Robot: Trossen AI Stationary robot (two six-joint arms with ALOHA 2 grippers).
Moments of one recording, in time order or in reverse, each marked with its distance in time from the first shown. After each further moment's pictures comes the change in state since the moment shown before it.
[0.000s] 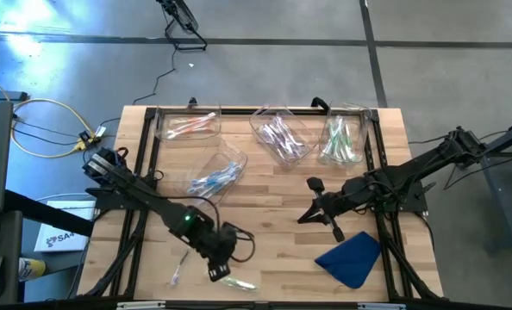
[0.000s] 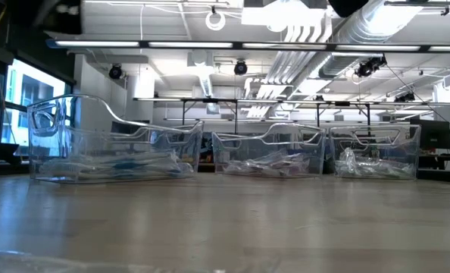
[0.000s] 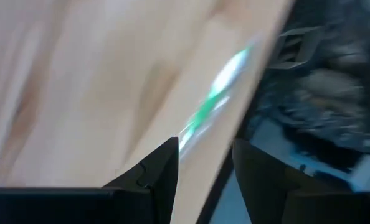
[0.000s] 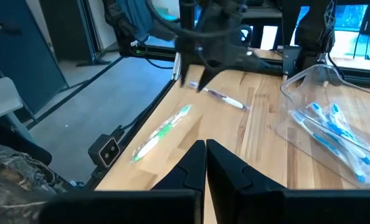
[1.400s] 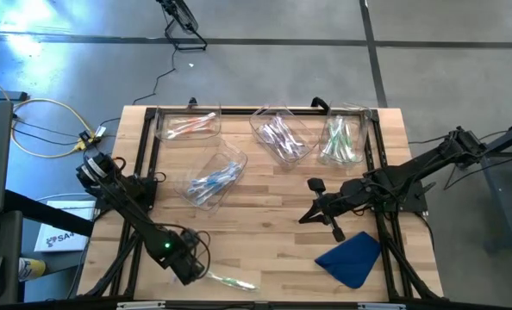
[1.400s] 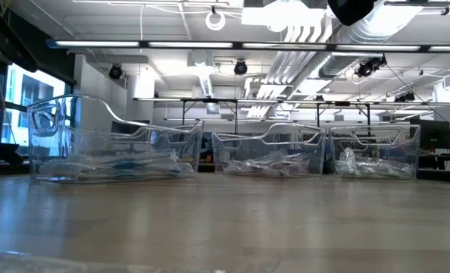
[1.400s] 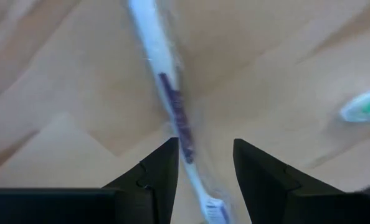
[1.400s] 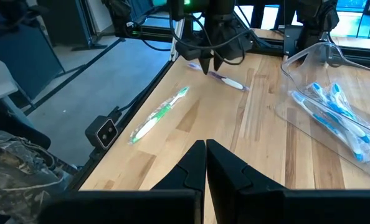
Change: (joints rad) left arm -0.259 0.001 -0.328 -0.040 -0.050 -0.709; right arm 0.000 0.000 0.000 -0.077 0.003 0.008
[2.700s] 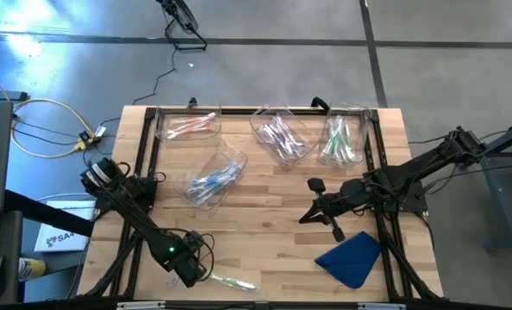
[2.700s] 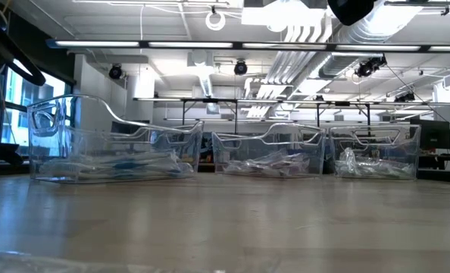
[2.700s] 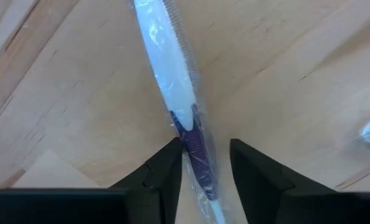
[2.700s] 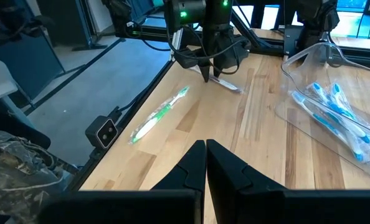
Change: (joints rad) left arm 0.000 0.085 0.002 0.048 -0.050 0.082; right arm 0.000 0.000 0.000 0.000 -0.001 0.000
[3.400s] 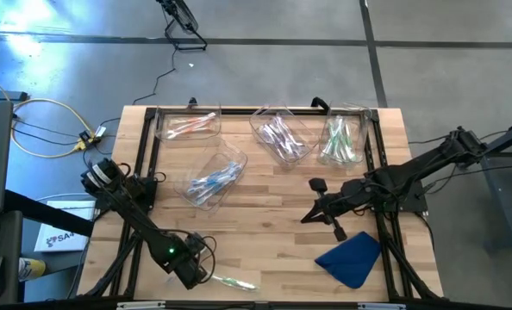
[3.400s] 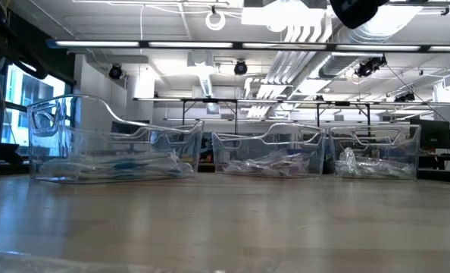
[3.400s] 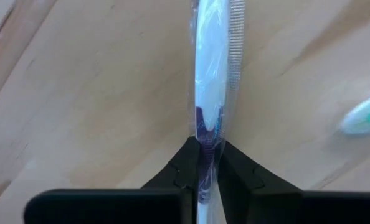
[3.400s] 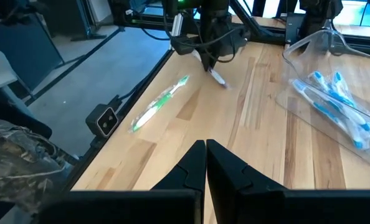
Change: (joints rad) left arm 0.000 -0.003 0.011 0.006 -0.015 0.041; right arm 0.000 -0.014 0.000 -0.054 -0.002 0.002
